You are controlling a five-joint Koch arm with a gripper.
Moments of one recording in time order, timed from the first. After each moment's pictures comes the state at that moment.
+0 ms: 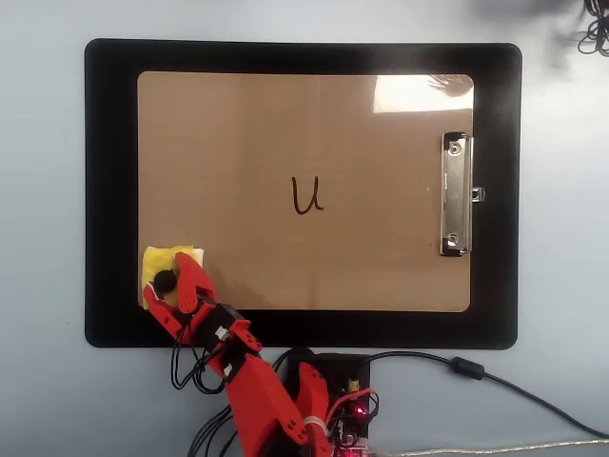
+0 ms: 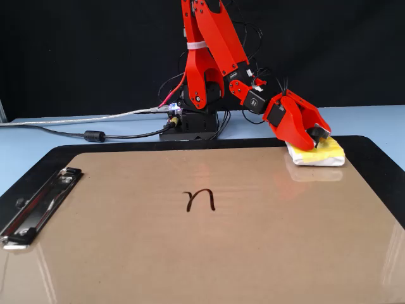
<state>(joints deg) -59.9 95.8 150.6 -32.3 -92.5</state>
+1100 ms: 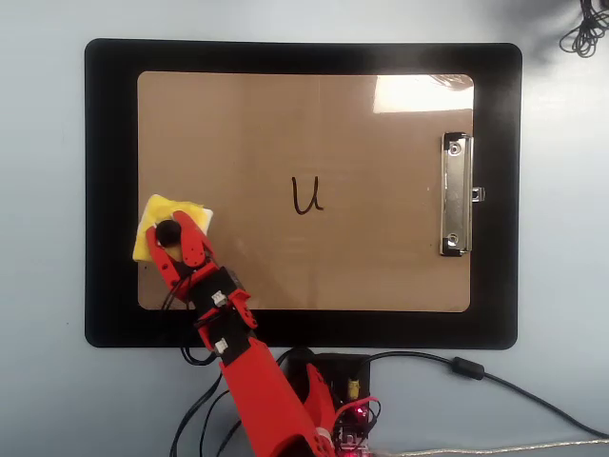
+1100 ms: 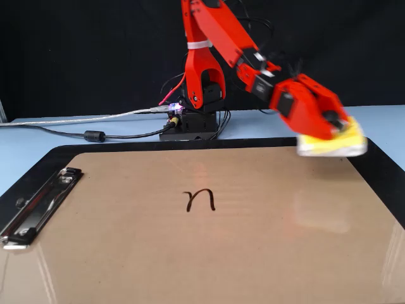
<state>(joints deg) -41.6 106.0 130.2 -2.1 -98.5</state>
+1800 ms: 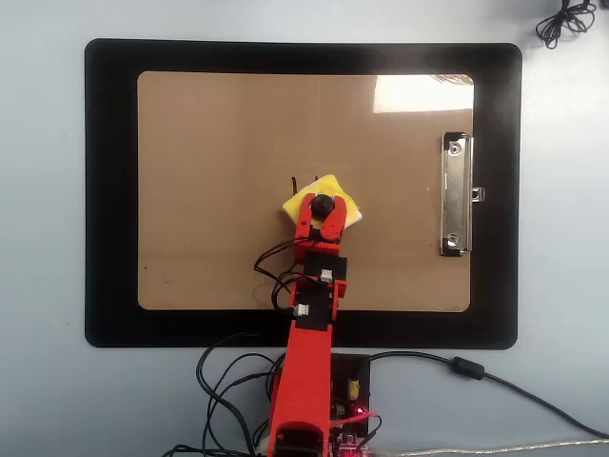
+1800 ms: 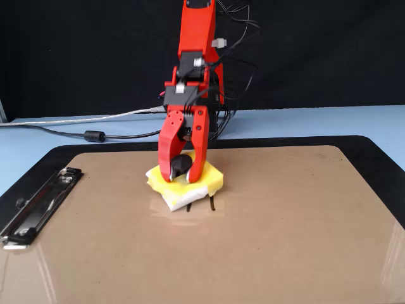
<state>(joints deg) 1.8 98.5 133.1 1.1 -87.4</state>
